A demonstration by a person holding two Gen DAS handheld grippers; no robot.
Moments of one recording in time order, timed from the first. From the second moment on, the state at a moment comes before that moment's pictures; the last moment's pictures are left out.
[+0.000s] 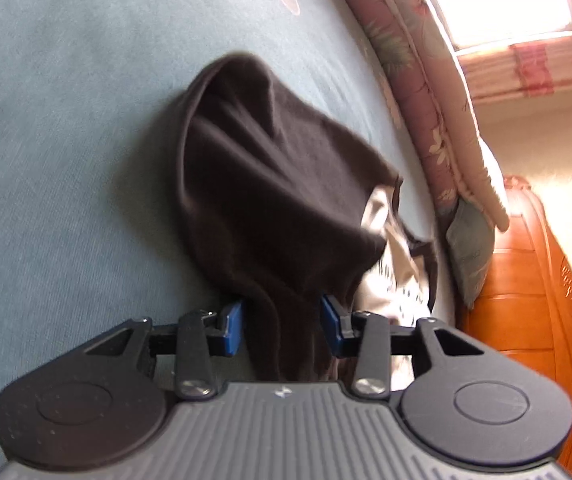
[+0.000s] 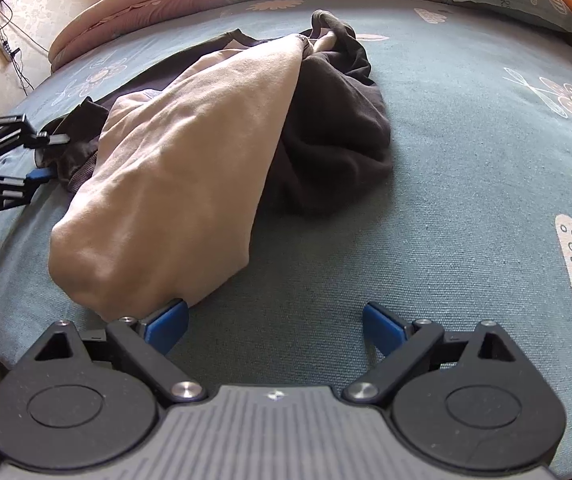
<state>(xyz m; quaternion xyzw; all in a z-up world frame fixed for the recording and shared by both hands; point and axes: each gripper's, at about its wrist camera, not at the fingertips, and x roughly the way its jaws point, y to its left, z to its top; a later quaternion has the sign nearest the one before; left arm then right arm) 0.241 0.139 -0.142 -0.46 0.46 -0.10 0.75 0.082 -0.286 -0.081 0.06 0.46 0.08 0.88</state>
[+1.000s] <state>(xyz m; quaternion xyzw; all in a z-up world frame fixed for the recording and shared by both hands) 0.233 0.123 -0.081 -0.22 0.43 -0.05 0.87 0.065 -0.295 -0.071 0.08 0.45 0.07 0.89</state>
